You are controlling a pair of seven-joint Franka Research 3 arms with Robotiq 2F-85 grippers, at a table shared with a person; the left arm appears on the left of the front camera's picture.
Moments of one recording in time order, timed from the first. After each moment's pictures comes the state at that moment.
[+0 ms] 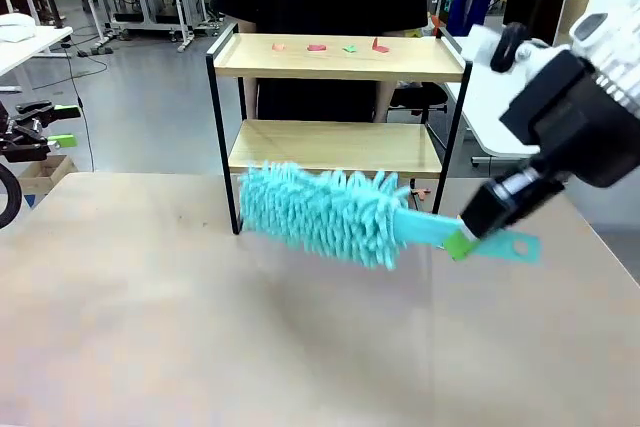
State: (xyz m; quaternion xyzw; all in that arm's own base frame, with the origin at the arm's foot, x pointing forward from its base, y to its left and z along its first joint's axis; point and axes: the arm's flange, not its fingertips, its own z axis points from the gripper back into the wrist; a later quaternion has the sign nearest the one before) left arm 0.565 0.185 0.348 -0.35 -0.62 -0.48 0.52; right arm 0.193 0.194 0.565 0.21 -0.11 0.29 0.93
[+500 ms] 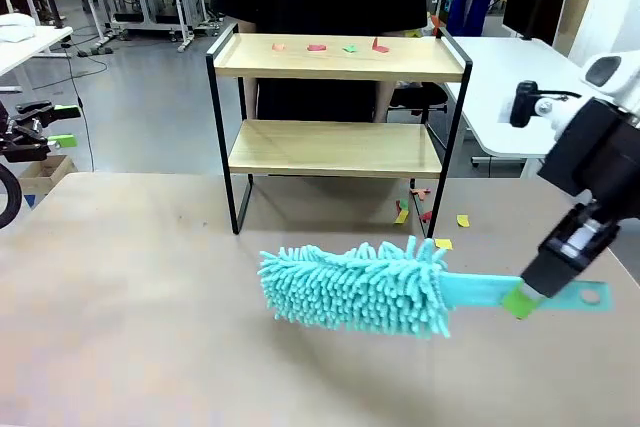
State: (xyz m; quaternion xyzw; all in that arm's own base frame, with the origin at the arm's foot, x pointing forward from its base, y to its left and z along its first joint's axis) left arm 0.565 0.185 0.349 -0.35 -0.62 -0.48 0.52; right arm 0.178 0.161 0.546 0.17 -0.02 0.35 0.92
